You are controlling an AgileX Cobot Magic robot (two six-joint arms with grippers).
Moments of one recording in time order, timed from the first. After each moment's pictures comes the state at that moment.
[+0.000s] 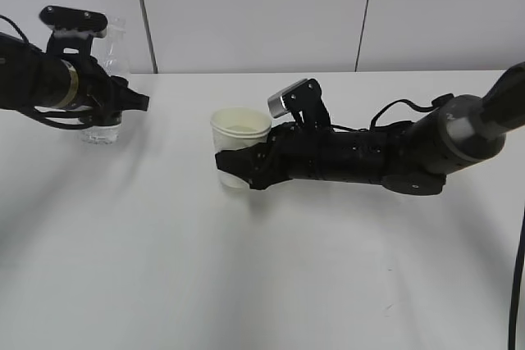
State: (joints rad) left arm -0.23 1.93 -1.16 1.82 0.11 -1.74; right arm 0.32 2.23 -1.17 -0.96 -0.84 0.69
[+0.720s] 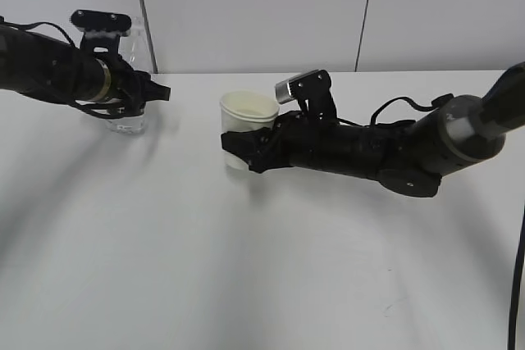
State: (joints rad) left arm -0.23 2.15 -1.42 1.82 0.11 -1.79; right arm 0.32 2.23 -1.17 -0.80 -0.83 0.63
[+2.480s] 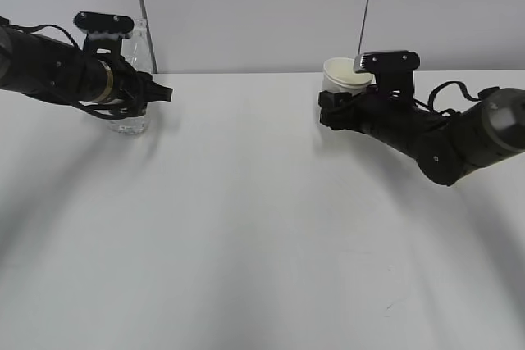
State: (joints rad) left arm -0.23 2.18 -1.44 1.83 0.11 -1.79; right arm 0.16 2.24 -1.17 -0.21 -0.70 0.22
